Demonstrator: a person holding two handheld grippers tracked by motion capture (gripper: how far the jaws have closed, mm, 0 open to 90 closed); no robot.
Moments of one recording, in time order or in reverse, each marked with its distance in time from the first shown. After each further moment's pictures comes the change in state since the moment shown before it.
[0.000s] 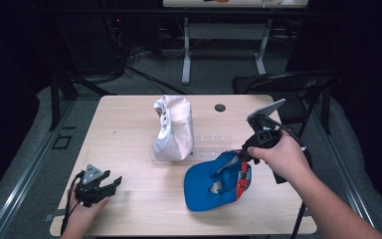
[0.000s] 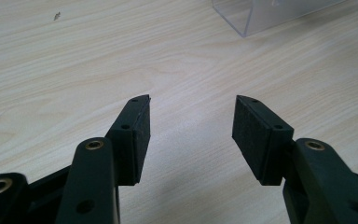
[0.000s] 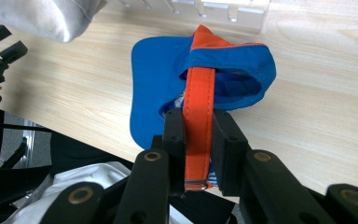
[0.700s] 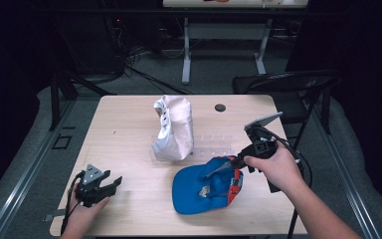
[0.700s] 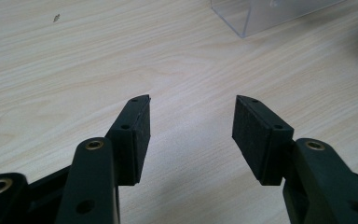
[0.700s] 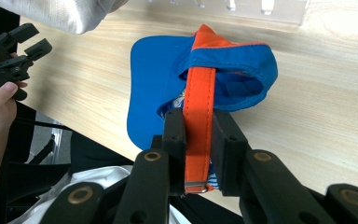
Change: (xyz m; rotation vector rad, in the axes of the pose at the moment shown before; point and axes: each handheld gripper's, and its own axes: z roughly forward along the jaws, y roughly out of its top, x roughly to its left) left arm 0.000 0.000 -0.001 0.000 0.001 0.010; right arm -0.009 -0.012 0.030 -0.027 0.118 0.002
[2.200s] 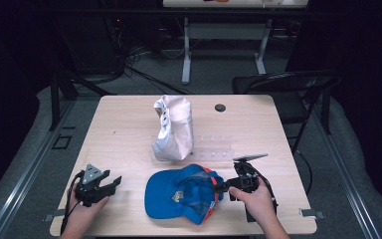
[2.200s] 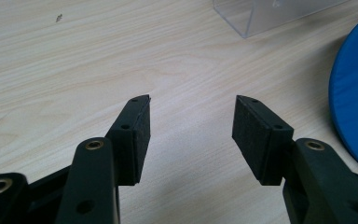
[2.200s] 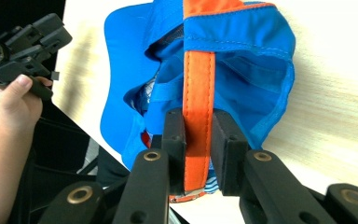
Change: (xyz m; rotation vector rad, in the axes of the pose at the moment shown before) left arm 0.001 0.000 0.000 0.000 0.004 -0.001; right arm -0.033 -0.051 0.112 -0.091 0.278 0.027
